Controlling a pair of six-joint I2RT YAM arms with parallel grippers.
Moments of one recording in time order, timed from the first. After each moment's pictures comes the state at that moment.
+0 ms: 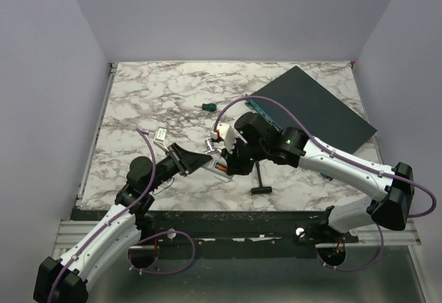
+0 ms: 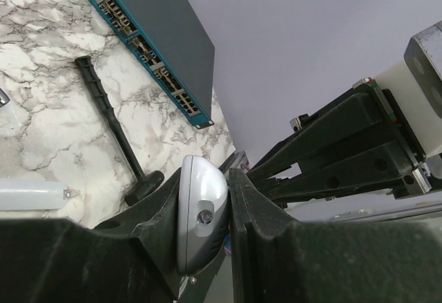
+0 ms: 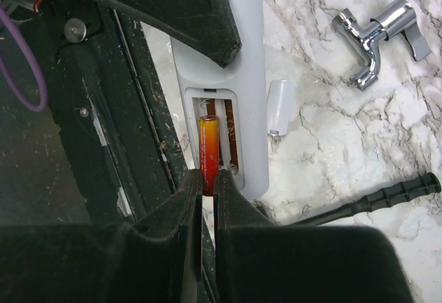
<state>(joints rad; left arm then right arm) -0.50 0.56 0.21 0.37 0.41 -1.13 1.02 1.40 1.27 -0.70 -0.27 -0.10</state>
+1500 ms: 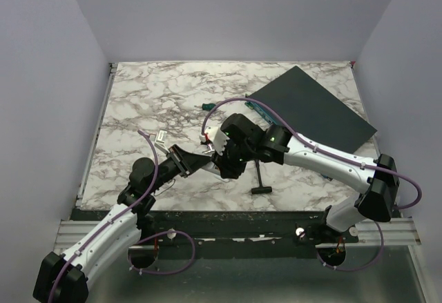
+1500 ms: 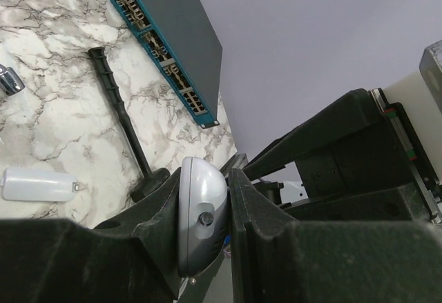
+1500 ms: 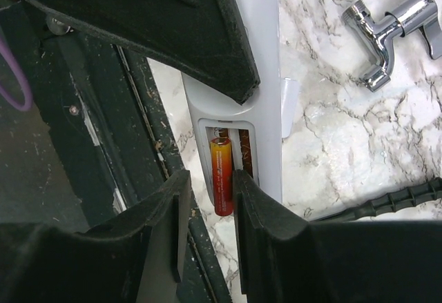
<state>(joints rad) -0.50 0.59 0.17 0.43 0.39 -1.17 1.04 1.53 1.36 -0.75 -0.23 -0.10</state>
